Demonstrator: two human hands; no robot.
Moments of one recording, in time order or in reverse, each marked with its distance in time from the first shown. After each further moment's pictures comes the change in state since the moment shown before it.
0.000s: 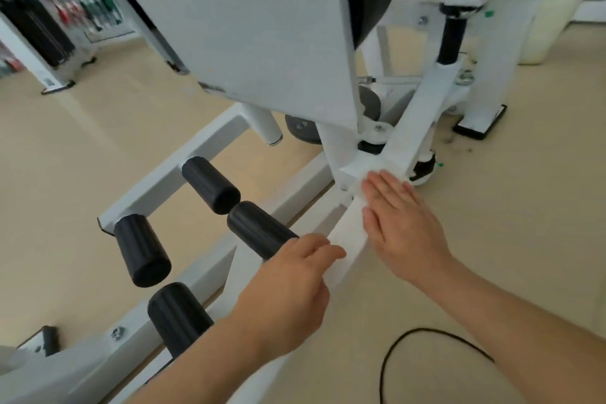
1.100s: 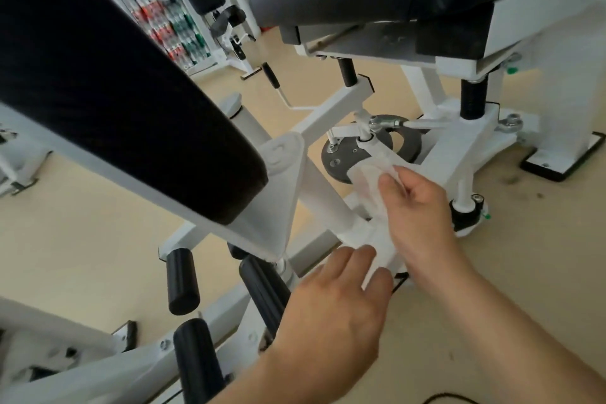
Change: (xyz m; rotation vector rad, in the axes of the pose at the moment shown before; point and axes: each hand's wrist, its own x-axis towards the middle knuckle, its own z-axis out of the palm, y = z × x) left_hand 0.101 0.111 -0.034 0.372 0.183 -0.030; right_hand 0.101 0.027 -0.105 1.329 0.146 0.368
